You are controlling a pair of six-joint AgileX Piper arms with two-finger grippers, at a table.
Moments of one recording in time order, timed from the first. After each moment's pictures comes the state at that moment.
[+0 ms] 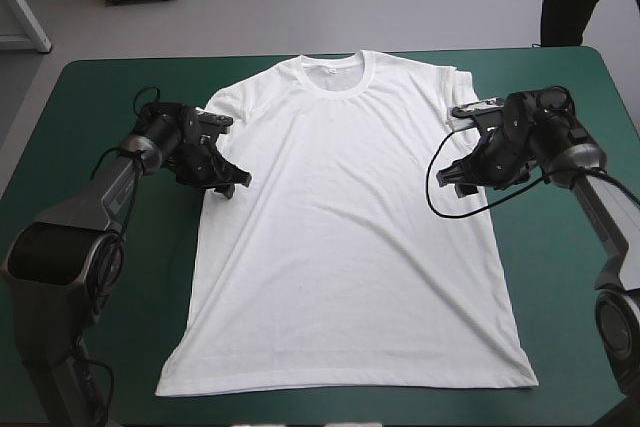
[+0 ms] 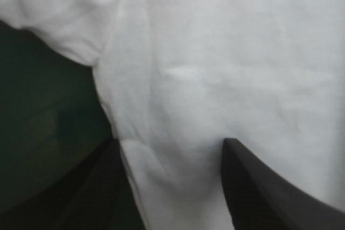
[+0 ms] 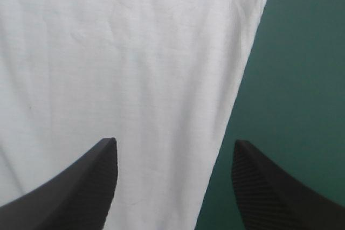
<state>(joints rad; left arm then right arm) -0.18 1.98 -1.57 -0.07 1.01 0.17 0.17 1.68 -1.46 0.05 1.11 -0.13</state>
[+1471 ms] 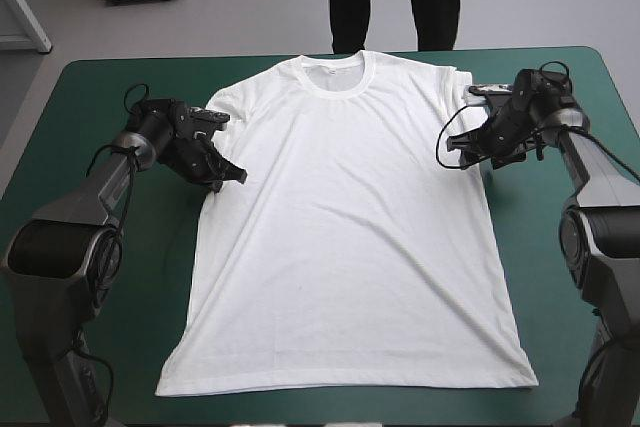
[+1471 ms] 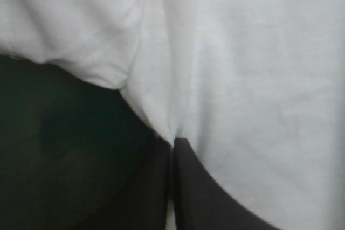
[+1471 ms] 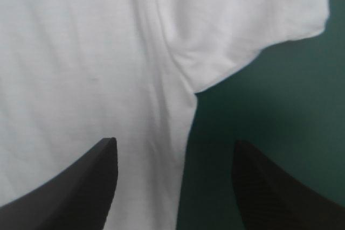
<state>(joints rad) -0.14 2.02 -1.60 -0.15 1.03 0.27 0.01 2.07 -1.78 0.18 1.09 -0.17</state>
